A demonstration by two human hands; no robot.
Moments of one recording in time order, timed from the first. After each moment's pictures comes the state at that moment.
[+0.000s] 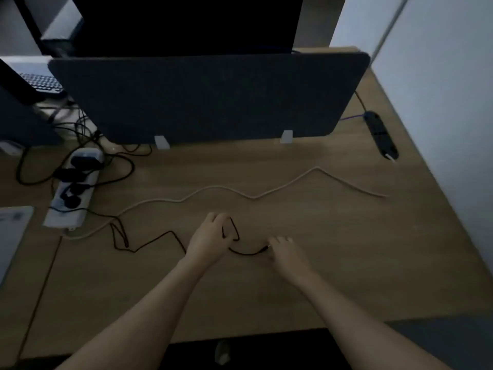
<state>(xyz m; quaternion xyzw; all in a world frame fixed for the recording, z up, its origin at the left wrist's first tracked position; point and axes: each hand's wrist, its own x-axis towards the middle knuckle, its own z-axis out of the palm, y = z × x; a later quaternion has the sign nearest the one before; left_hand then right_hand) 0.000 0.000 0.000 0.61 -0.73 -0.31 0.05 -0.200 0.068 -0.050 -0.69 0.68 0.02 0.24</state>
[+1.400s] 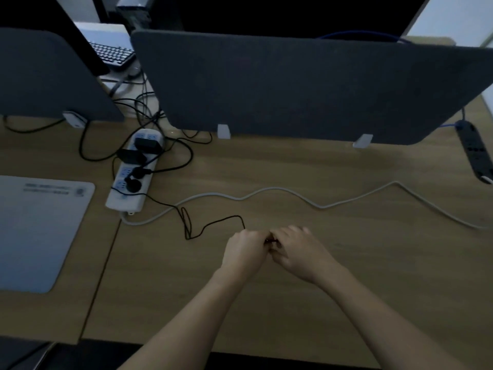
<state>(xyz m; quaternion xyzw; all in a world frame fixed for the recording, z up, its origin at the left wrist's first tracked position) 0.085 -0.024 -0.010 0.58 -0.77 -0.26 0.06 -0.070 -0.019 0.000 -0.82 0.53 0.04 0.20</state>
